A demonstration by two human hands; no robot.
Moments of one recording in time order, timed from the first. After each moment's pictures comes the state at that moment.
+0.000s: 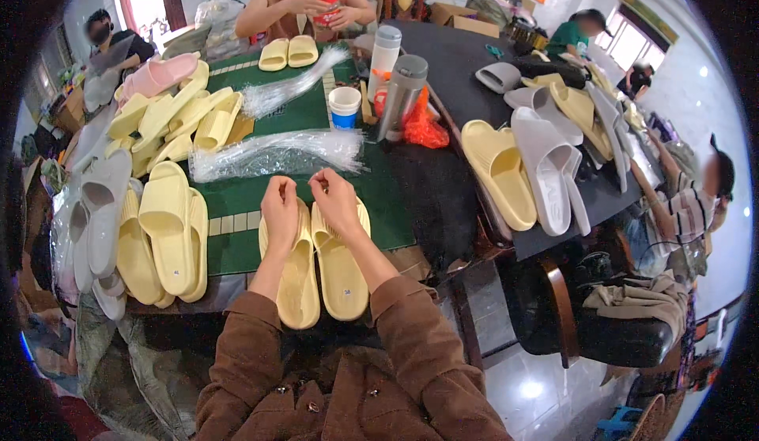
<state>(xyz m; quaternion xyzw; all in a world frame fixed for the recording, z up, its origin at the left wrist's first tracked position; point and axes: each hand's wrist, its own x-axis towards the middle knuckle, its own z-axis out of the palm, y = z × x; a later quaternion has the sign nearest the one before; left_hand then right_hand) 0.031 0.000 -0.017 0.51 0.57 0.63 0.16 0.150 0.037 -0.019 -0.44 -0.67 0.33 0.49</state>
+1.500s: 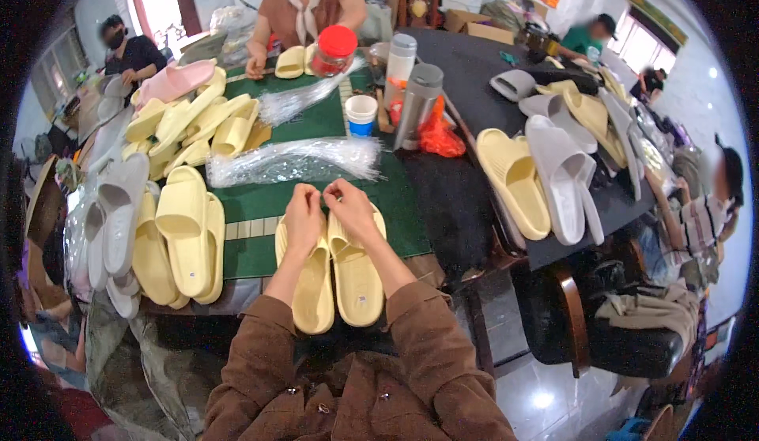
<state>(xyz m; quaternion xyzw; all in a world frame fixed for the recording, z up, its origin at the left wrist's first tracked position) 0.043 0.001 -0.024 0.56 0.60 0.56 0.12 0.165 0.040 -0.021 -0.46 -0.67 0.39 0.43</state>
